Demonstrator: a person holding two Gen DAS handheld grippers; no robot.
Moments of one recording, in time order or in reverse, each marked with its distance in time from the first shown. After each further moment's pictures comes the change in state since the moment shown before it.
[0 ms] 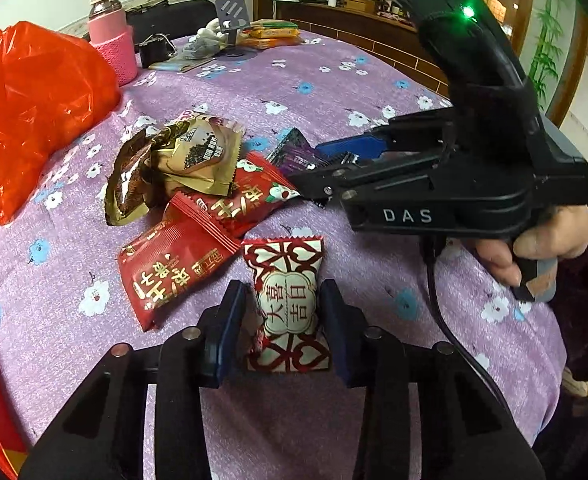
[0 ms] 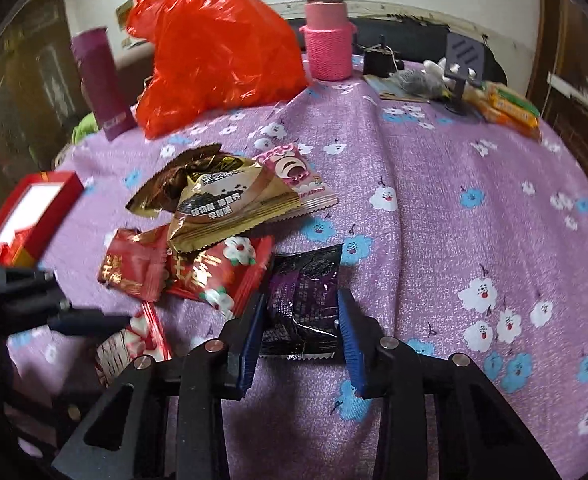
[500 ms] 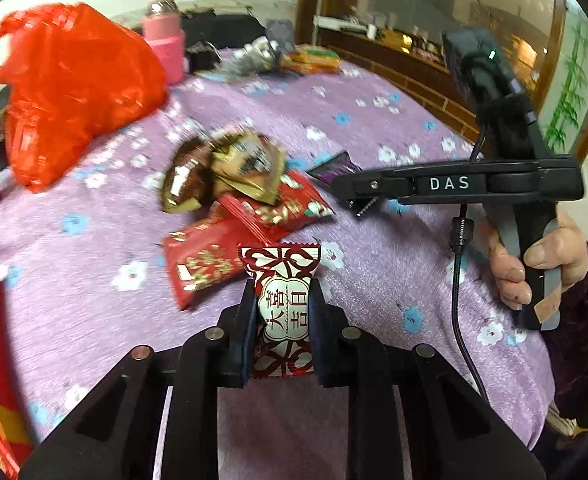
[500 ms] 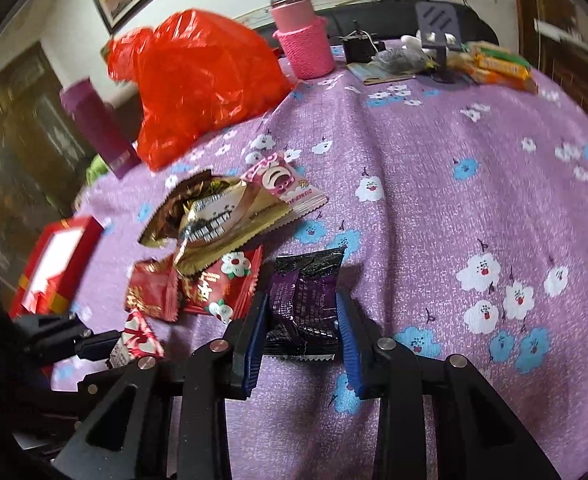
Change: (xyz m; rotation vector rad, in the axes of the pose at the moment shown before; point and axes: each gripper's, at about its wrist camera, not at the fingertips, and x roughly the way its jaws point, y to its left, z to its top) left arm -0.027 0.011 -0.010 -0.147 -0.105 0.063; right arm -0.005 -0.034 0.003 0.205 0.006 0.161
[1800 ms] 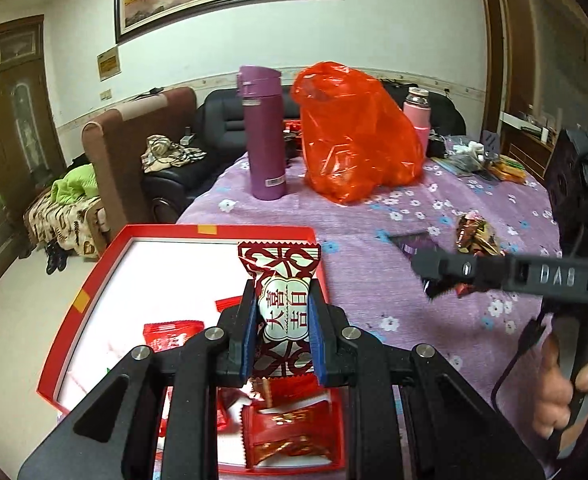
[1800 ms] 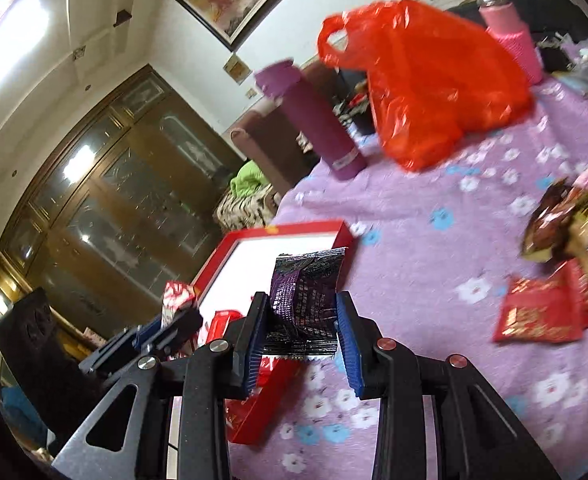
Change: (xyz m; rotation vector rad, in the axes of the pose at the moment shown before) left arm -0.171 0.106 -0.082 -0.348 -0.235 0.608; right arm 0.012 0.204 -0.010 -0.047 -0.032 0.523
